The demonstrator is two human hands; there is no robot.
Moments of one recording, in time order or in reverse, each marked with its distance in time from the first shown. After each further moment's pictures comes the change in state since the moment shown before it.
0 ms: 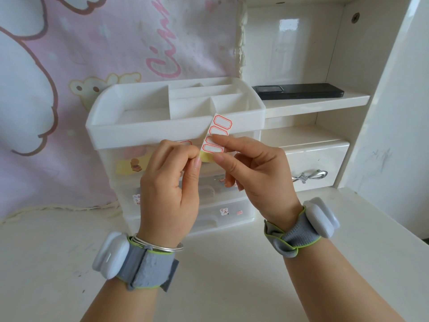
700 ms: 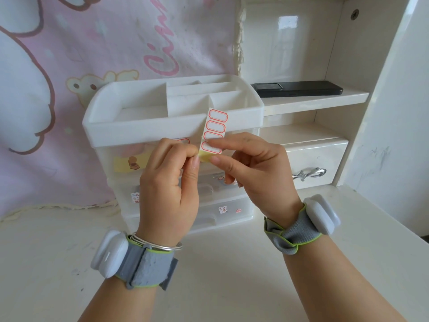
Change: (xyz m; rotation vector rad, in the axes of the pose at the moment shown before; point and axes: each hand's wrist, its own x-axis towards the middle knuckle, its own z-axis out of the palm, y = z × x) left_hand -0.001 0.000 0.002 -0.020 -0.007 -0.001; right_hand 0.001 0.000 -0.002 -0.046 -0.033 -0.072
